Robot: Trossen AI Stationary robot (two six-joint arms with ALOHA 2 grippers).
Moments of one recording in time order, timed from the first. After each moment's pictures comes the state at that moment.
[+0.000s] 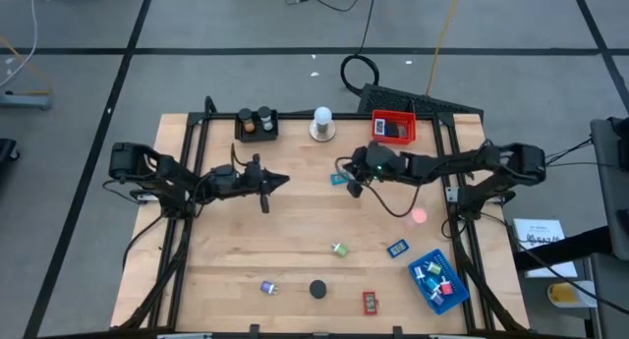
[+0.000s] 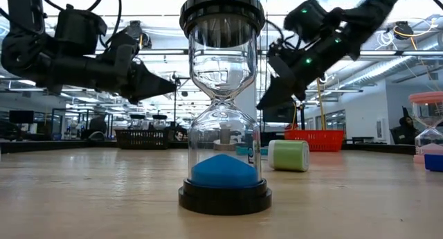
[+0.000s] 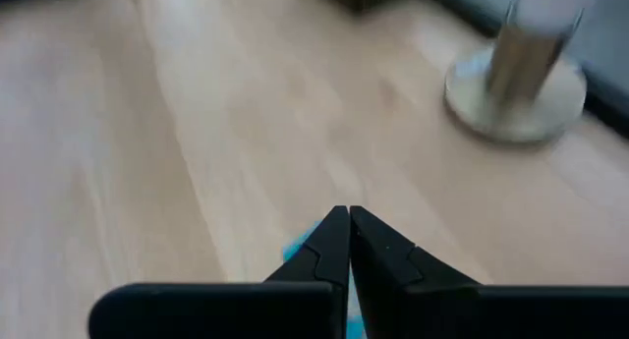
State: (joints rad) left arm 0.15 1.55 0.18 1.31 -0.06 -0.08; right arm -0.23 1.46 0.67 0.23 0.15 0.20
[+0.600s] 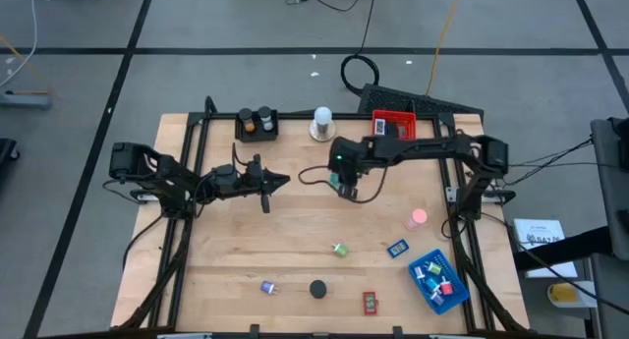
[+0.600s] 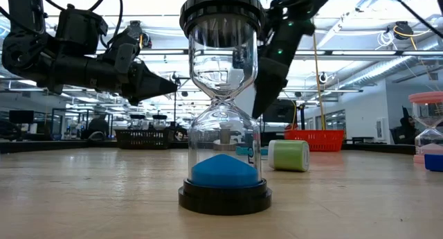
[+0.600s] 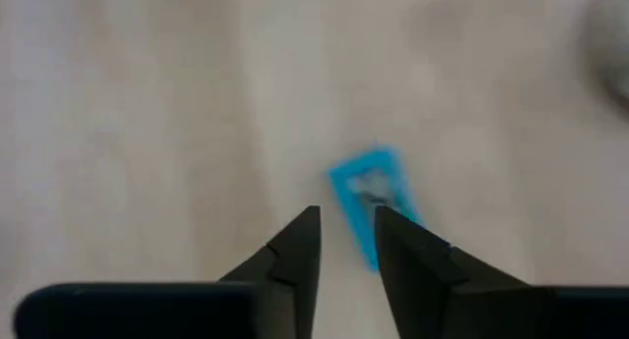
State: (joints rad) left arm 0.15 1.55 0.19 1.30 -0.05 -0.11; right arm -0.23 1.74 1.24 -0.59 -0.02 -0.04
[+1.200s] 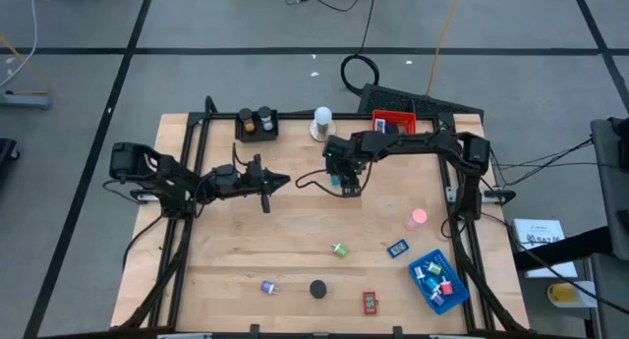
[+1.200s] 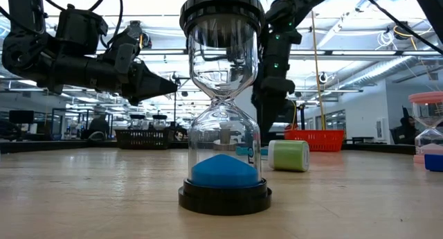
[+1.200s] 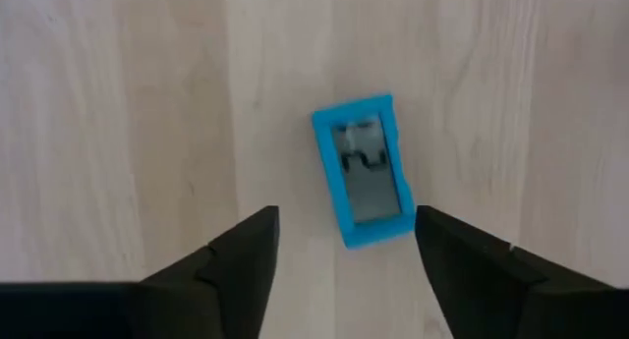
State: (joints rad) left arm 0.15 1.55 0.19 1.30 -0.05 -0.11; right arm -0.27 1.89 1.37 -0.80 -0.05 -0.25
